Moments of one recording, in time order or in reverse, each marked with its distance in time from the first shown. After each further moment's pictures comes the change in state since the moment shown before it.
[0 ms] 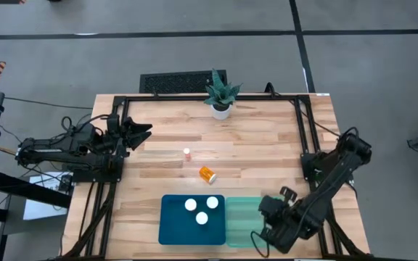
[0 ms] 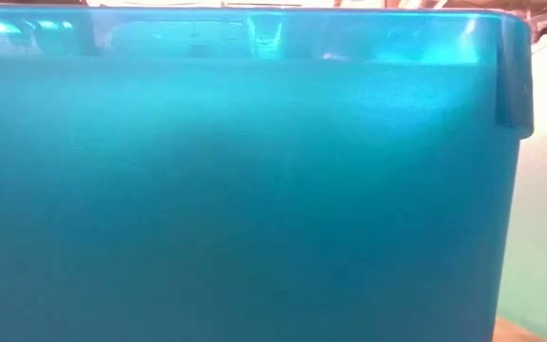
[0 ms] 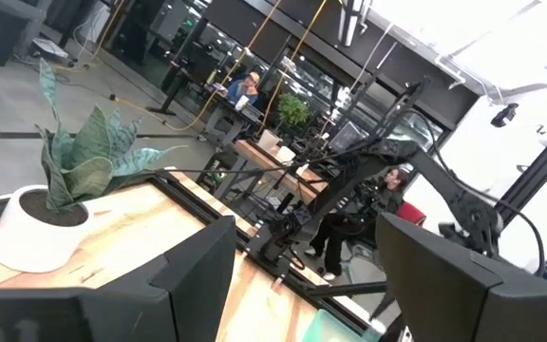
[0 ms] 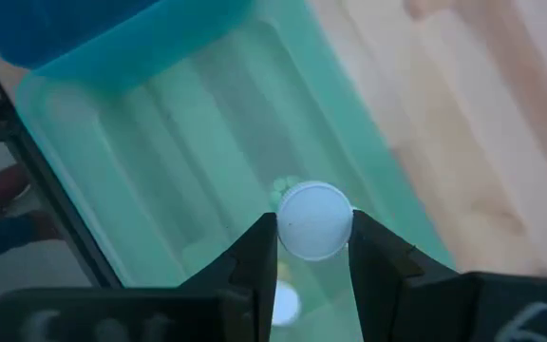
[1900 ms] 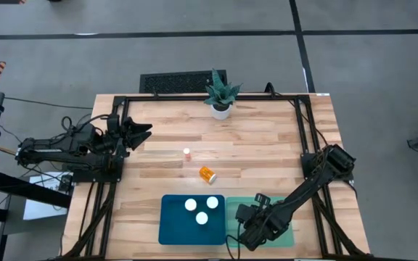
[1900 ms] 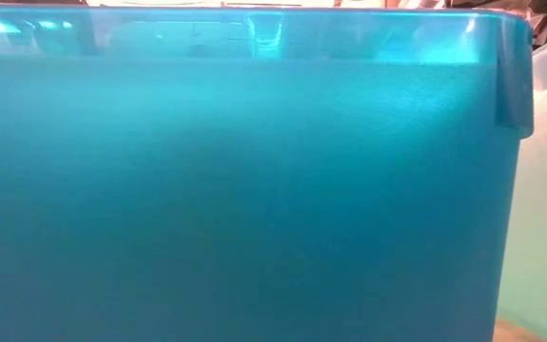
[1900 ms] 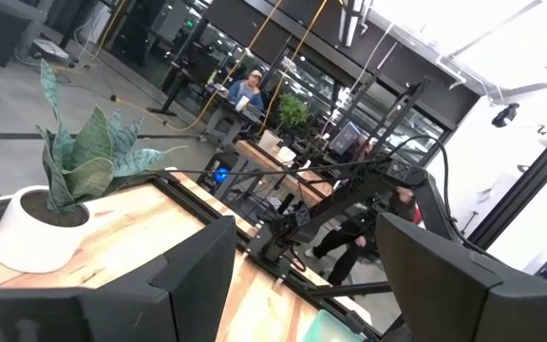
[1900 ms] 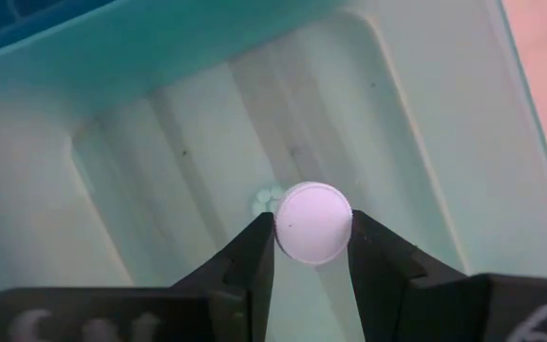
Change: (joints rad) left arm 0.000 0.000 0.000 0.000 -0.002 0.002; right arm -0.114 0.228 -0.091 0.378 -0.106 -0.233
